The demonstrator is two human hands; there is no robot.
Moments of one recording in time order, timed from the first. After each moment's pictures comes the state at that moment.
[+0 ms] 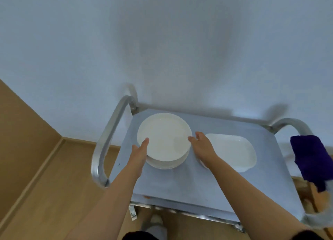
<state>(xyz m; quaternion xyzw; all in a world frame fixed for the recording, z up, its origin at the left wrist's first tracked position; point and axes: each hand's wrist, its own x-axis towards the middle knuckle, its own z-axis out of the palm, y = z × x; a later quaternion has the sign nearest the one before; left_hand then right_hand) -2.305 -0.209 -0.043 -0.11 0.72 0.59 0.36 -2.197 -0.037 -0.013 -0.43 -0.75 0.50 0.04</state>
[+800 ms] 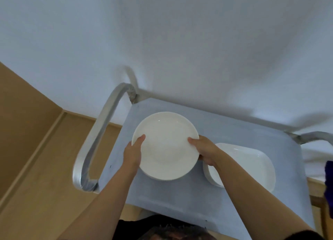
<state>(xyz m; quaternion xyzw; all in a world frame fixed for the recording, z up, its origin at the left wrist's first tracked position) -2.353 -0.176 -0.081 -0.19 0.73 0.59 0.29 -2.263 0.024 -0.053 -0.46 -0.59 0.65 -0.15</state>
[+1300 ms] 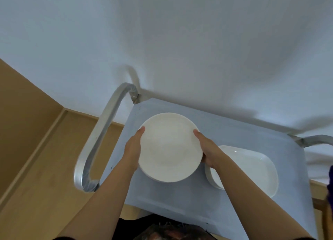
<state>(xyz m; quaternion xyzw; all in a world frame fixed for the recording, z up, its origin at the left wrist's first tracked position) -2.370 -0.172 -0.066 -0.19 0.68 0.61 0.35 -2.270 0.024 -0.056 -0.50 -0.53 0.67 -0.12</state>
